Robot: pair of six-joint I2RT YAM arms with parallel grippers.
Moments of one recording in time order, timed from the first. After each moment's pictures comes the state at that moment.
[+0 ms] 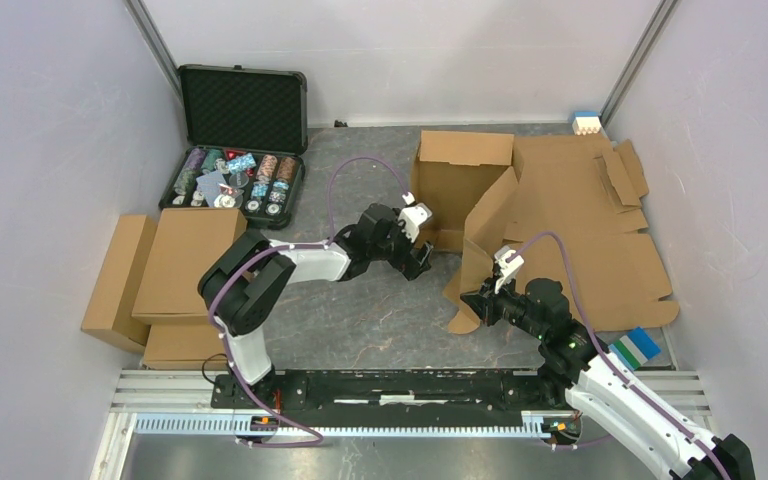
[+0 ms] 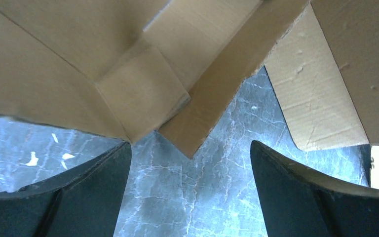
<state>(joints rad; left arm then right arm) -0.74 1.81 0.92 0.32 0.26 0.06 0.60 0.49 0.18 -0.03 -0.22 0.18</state>
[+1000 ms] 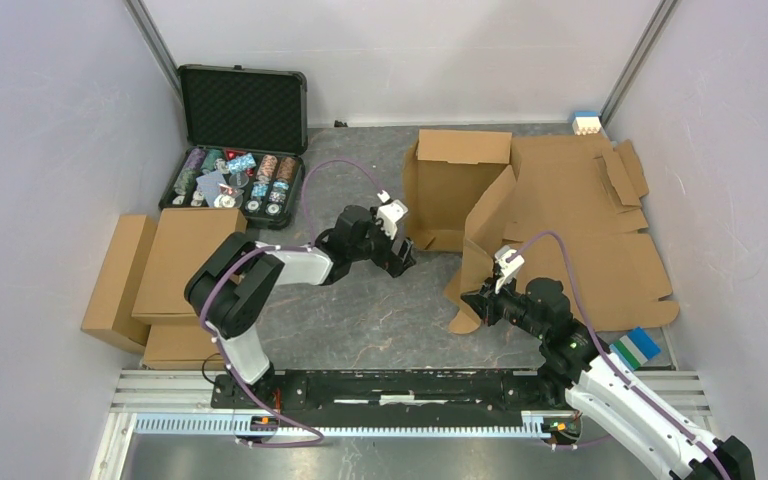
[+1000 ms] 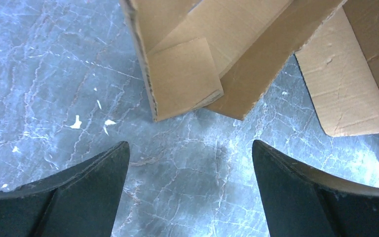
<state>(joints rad) -0.65 1.76 0.79 0.43 0.31 0.04 0.60 0.49 0.19 -0.05 -0.22 0.17</state>
